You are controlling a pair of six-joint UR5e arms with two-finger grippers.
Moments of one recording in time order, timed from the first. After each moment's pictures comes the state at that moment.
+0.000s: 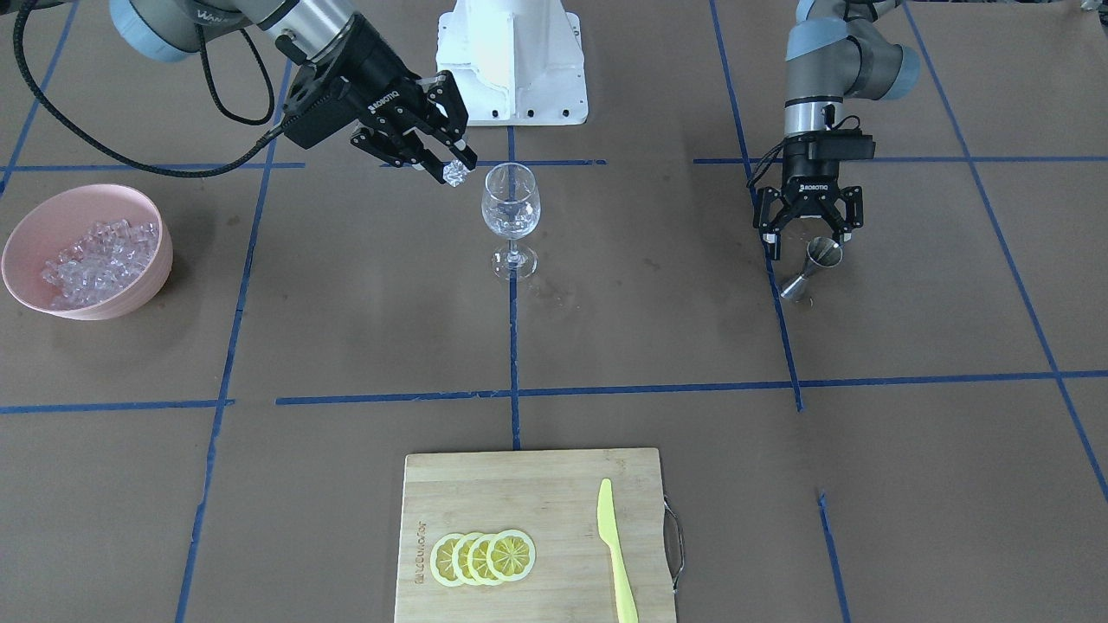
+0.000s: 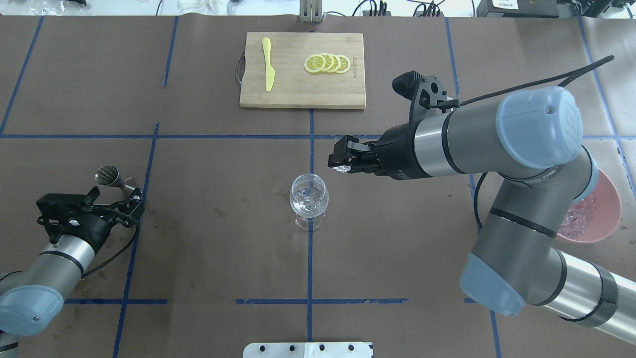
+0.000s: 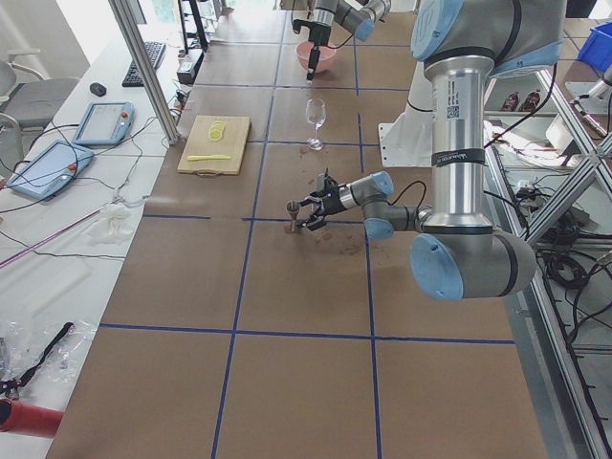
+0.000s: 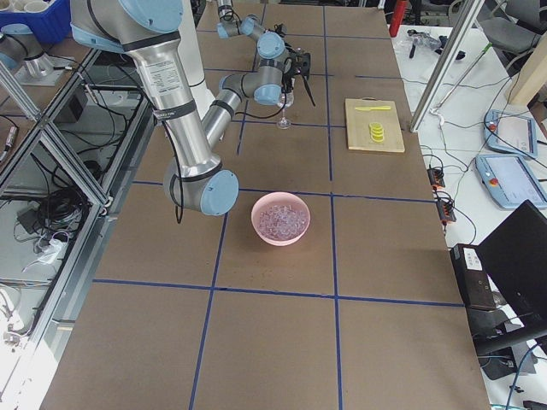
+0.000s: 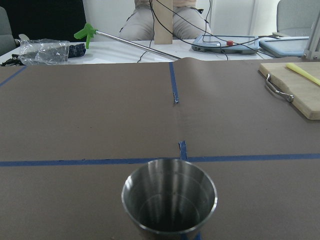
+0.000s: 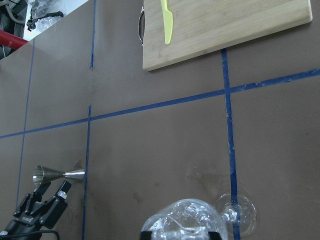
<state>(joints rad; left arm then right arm) -0.24 -1.43 -1.80 -2.48 -0.78 -1.28 0.58 -1.12 2.01 -1.07 1.91 1.49</state>
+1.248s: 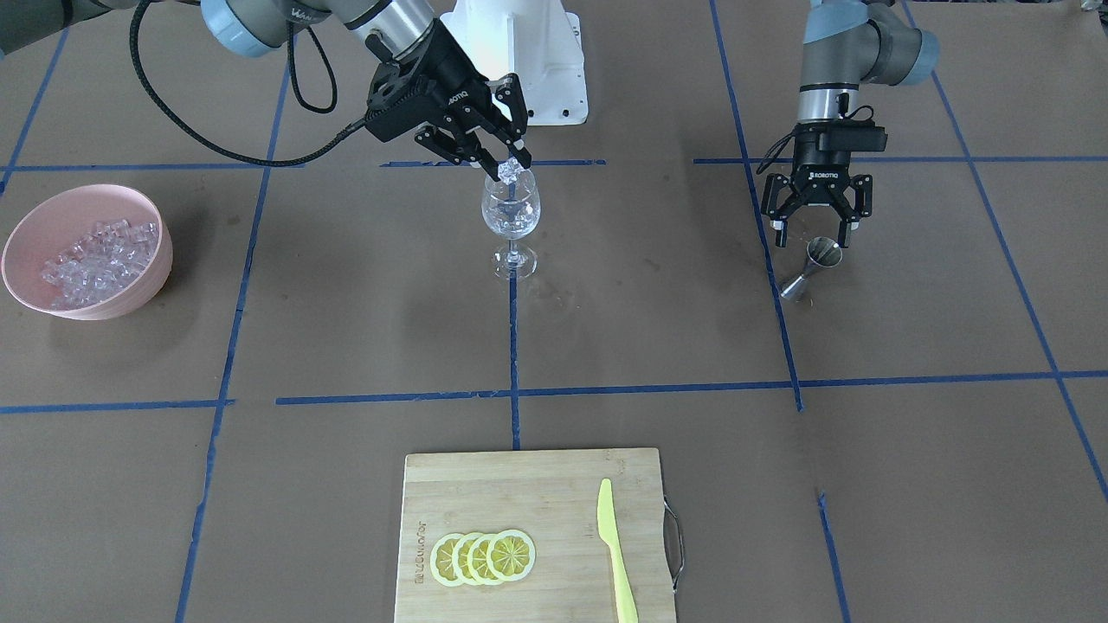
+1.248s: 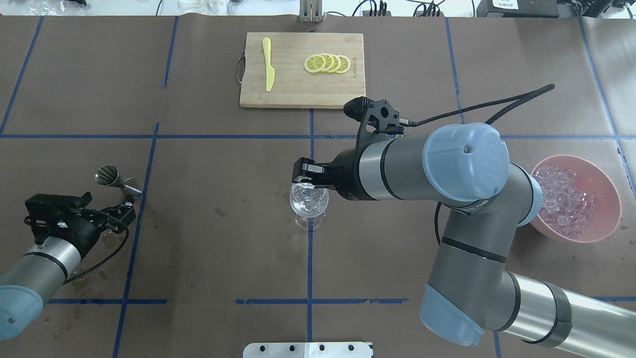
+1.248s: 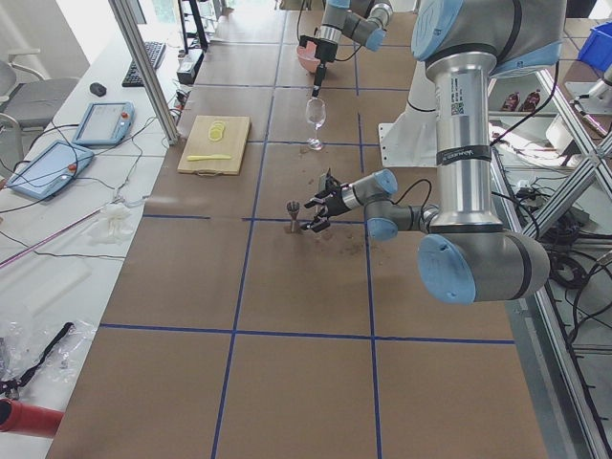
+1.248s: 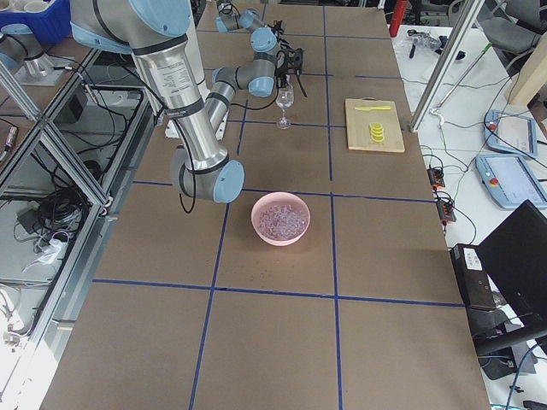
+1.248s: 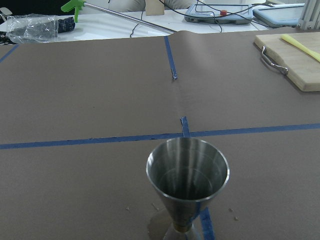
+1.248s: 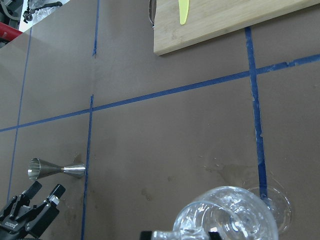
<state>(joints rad) -0.25 -1.38 -1.85 -2.48 -0.85 -1.26 0.48 -1.03 1.96 -1.14 1.78 1.49</state>
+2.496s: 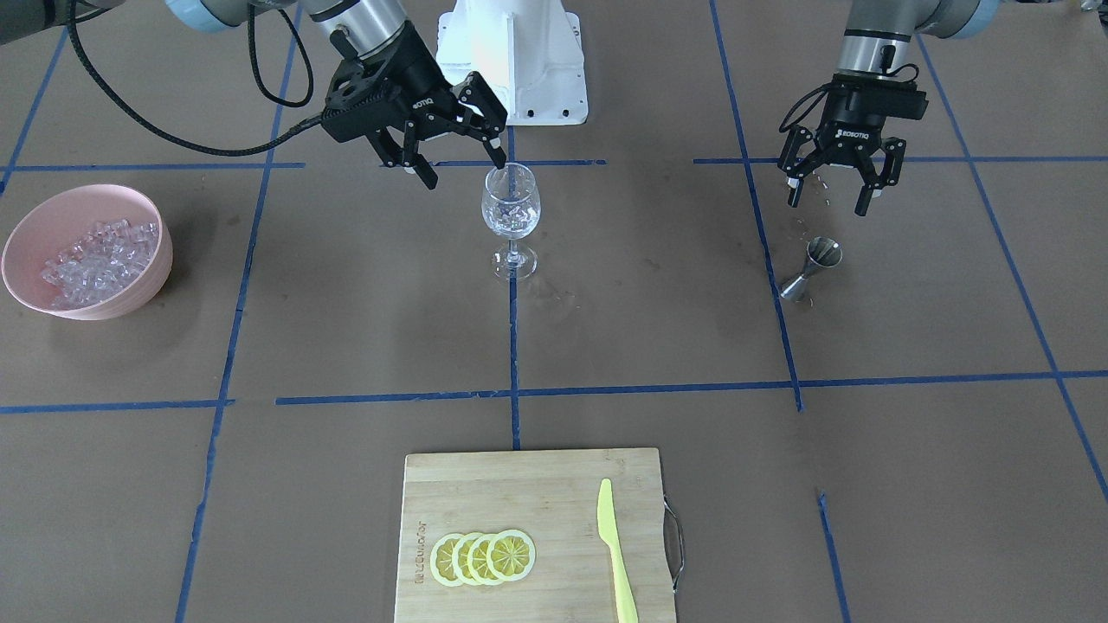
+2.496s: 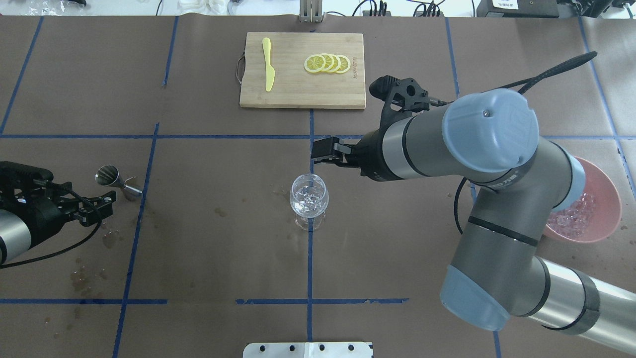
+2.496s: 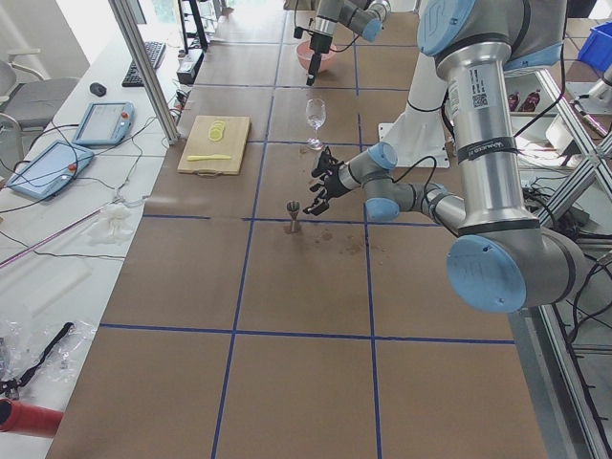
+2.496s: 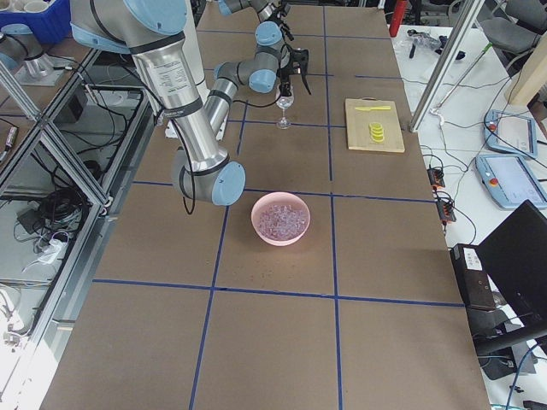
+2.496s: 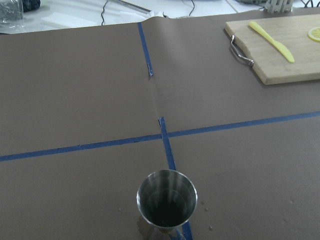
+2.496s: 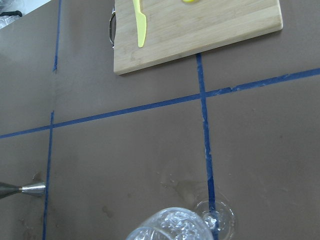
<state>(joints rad) -0.44 -1.28 -2.14 -2.37 -1.27 -1.03 0.56 -1.05 2.03 -1.36 1.83 1.43</state>
